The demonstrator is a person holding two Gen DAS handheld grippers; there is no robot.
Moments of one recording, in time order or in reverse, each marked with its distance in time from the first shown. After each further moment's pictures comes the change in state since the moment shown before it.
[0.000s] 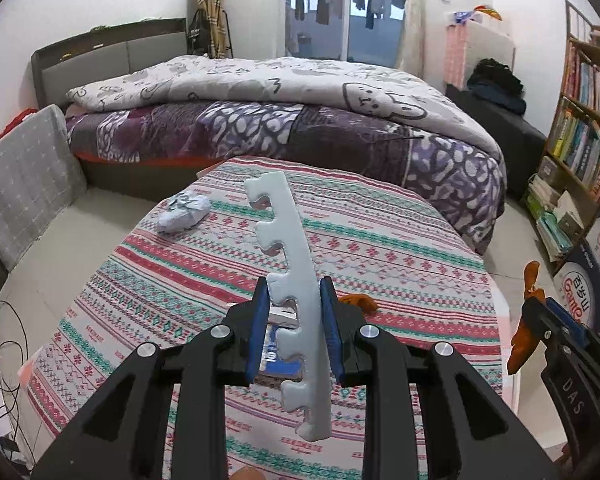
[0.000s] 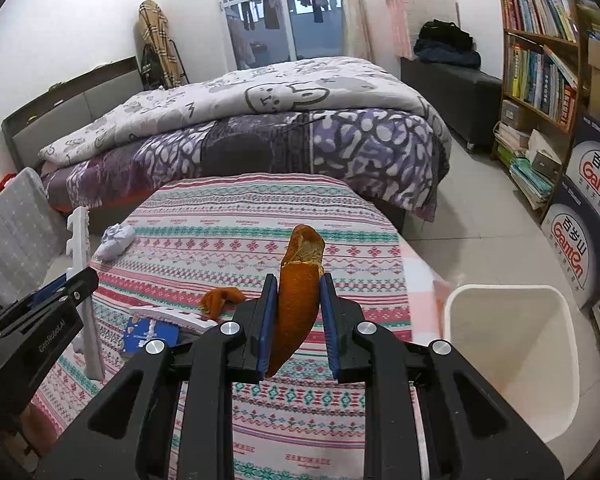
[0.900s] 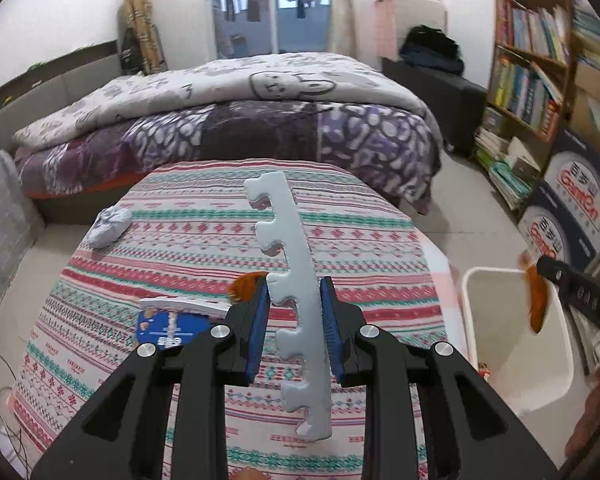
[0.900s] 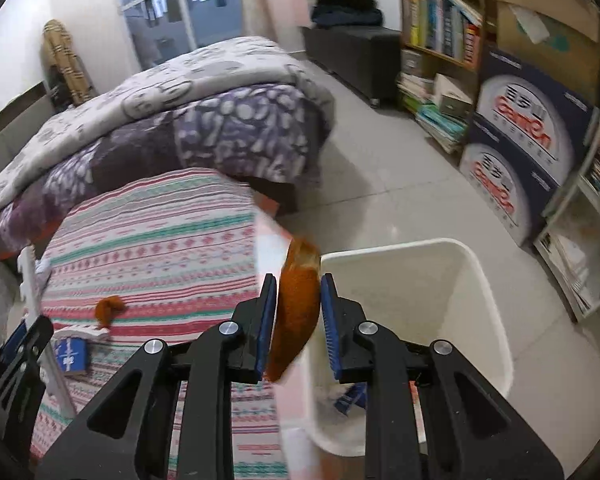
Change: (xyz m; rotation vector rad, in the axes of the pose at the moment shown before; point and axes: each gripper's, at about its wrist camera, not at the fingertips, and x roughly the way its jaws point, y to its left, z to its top) left arm -0.010 -0.091 -0.031 0.200 0.012 -0.134; right arm -0.010 -0.126 -0.005 0.223 0.086 -0.262
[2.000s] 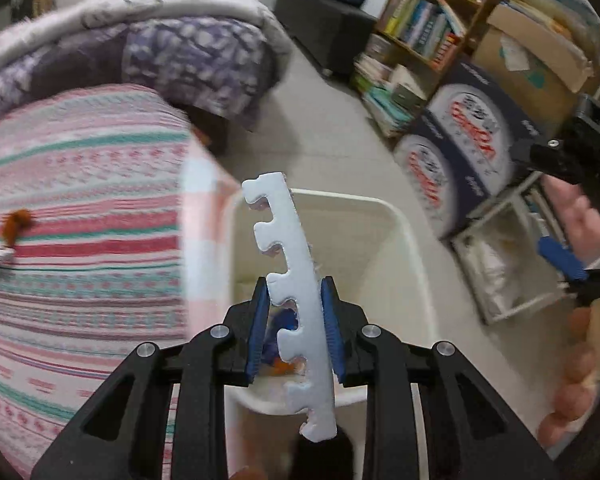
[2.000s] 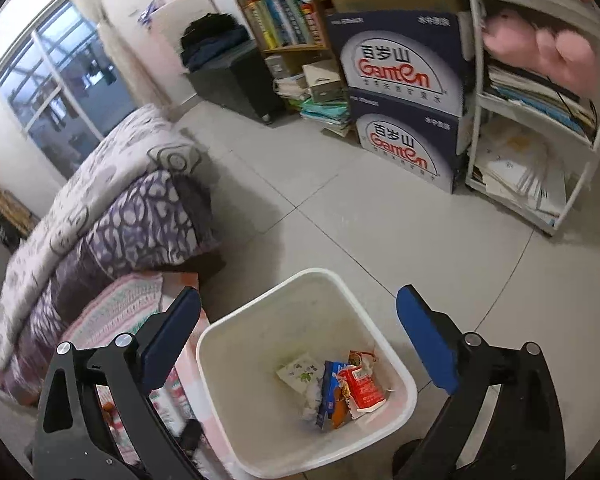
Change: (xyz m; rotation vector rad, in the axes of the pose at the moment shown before) left arm 0.028 -0.184 -0.020 0.024 0.293 -0.453; right arm -0.026 -0.165 0.028 0.461 -0.045 -0.074
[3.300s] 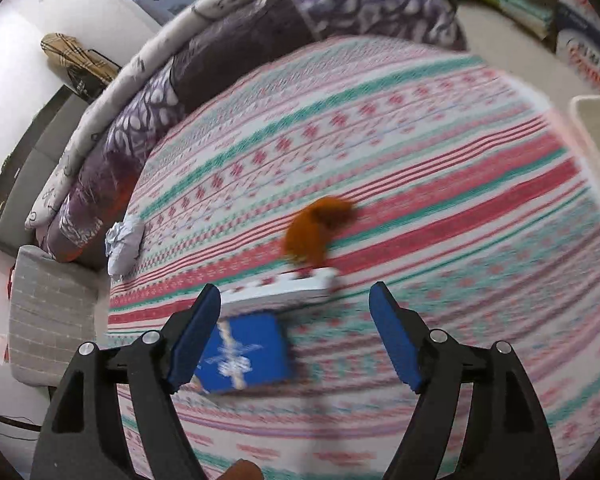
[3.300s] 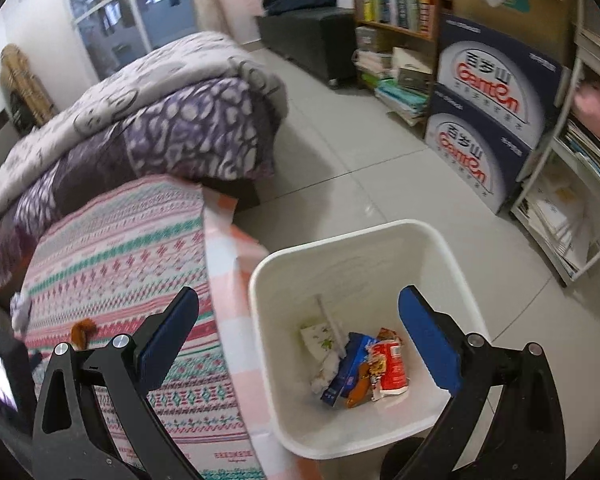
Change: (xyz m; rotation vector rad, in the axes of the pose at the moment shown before) left arm -0.012 0.234 0.005 0.296 0.150 0.717; right arm 0.032 0.129 -0.093 -0.395 0.104 0.005
